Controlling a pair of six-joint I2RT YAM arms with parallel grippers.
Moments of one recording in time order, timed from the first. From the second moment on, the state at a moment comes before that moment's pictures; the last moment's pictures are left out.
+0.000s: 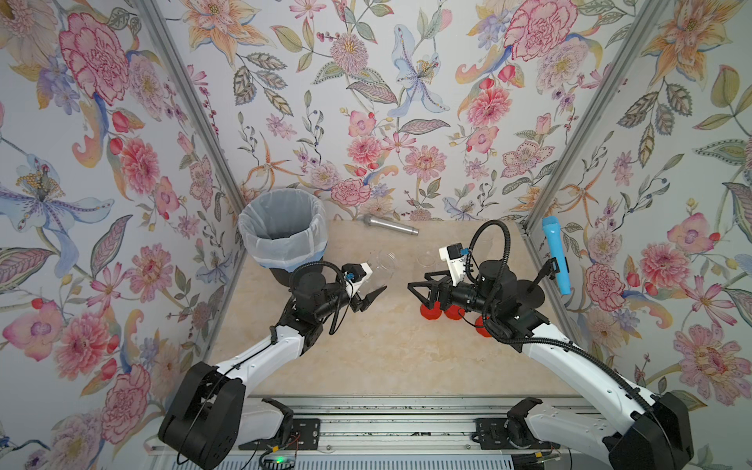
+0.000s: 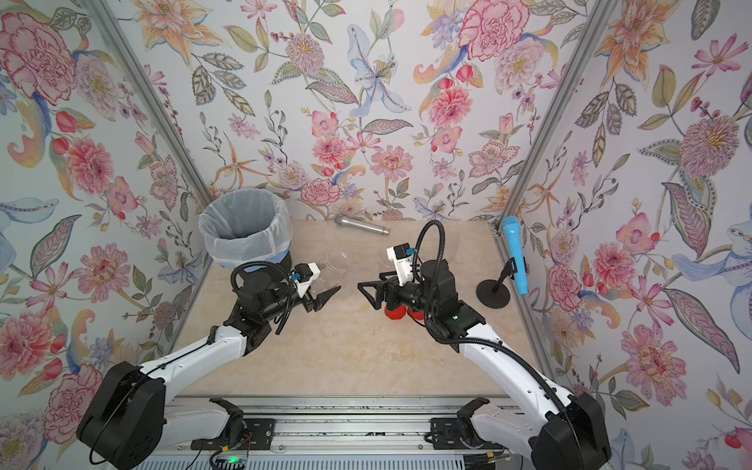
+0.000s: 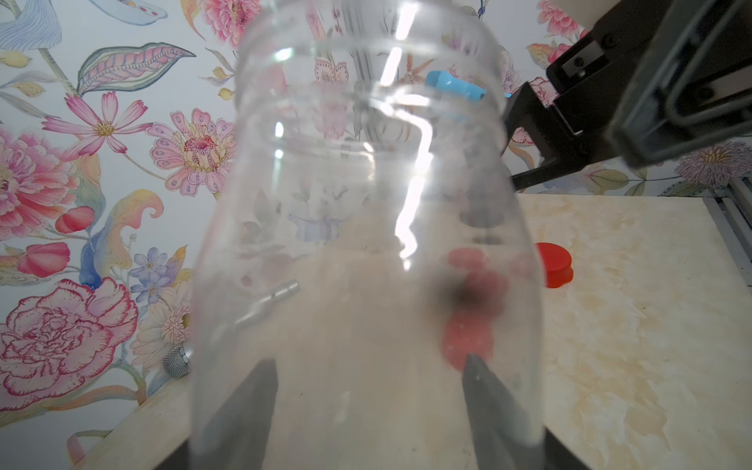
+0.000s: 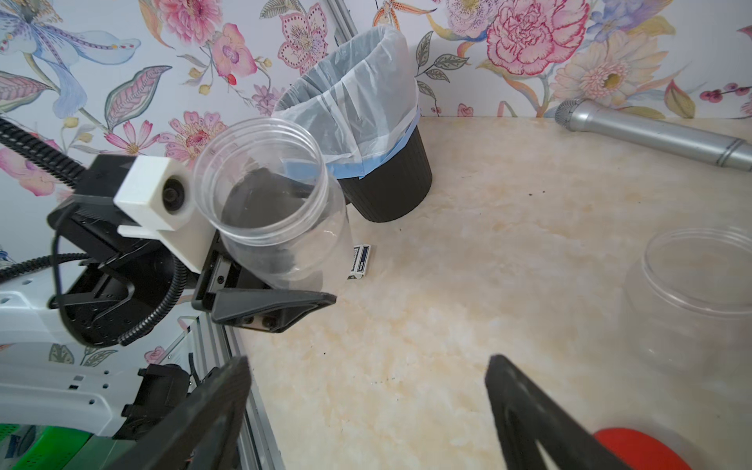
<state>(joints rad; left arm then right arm) -0.46 1.27 0.62 0.61 0.52 0.28 0.58 1.15 0.87 0.00 -0.43 0.37</state>
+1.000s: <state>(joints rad) -0.46 1.37 0.54 0.82 0.55 0.20 0.74 1.46 1.15 0.12 -0.37 0.38</state>
